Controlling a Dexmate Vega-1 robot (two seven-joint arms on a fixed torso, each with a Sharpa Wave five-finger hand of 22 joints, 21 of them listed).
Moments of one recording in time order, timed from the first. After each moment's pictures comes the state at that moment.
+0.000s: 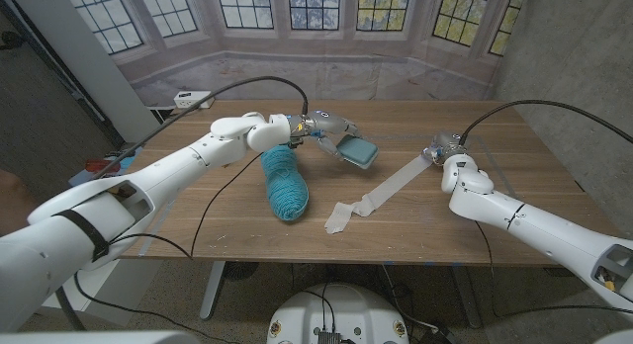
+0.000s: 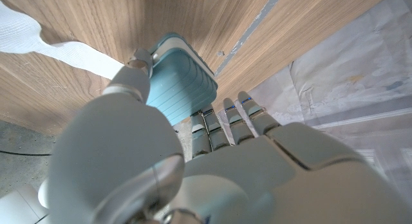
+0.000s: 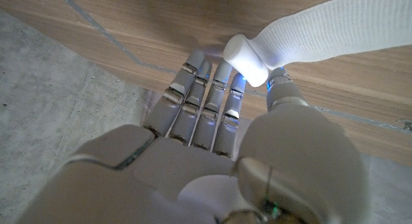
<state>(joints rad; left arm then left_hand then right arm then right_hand) 0.29 0.61 0.90 -1.35 0.70 -0.46 -0.14 0.98 -0.03 0.51 -0.16 0.18 0.42 -0.05 0.38 0.26 0.25 -0.14 0.56 0.48 0.24 -0.05 0.20 0.23 0.23 0.02 0.20 0.17 -0.64 -0.78 -0.83 -1.63 -0.42 -0.82 -0.19 0.89 0.01 0.29 -0.17 0.20 0.80 -0.07 0.25 0.20 0.81 -0.07 0.57 0.35 0.70 -0.07 0.37 0.26 0.82 -0.10 0.24 0.17</state>
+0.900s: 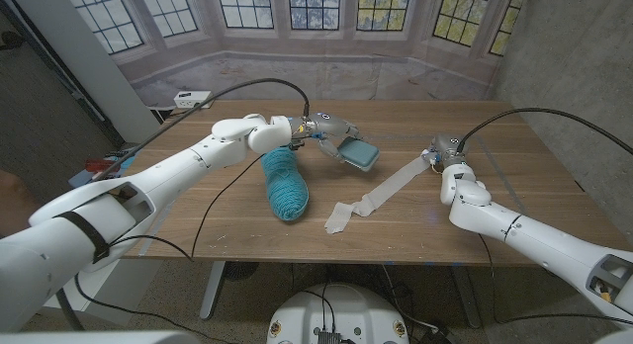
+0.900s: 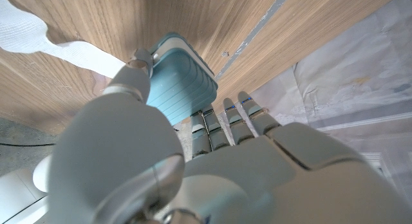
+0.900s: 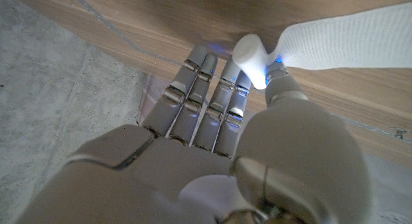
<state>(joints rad) 0.30 0.60 0.90 -1.36 0.70 -0.46 -0.14 0.98 -0.03 0.51 -0.16 0.18 0.42 -0.05 0.38 0.26 0.25 -0.14 0.56 0.48 0.24 -0.05 0.20 0.23 0.23 0.02 0.20 0.17 -0.68 -0.77 -0.82 -1.58 -0.49 -0.75 -0.31 0.97 0.00 0.31 -0.17 0.20 0.90 -0.10 0.27 0.20 0.90 -0.13 0.63 0.37 0.80 -0.09 0.40 0.28 0.88 -0.11 0.25 0.17</state>
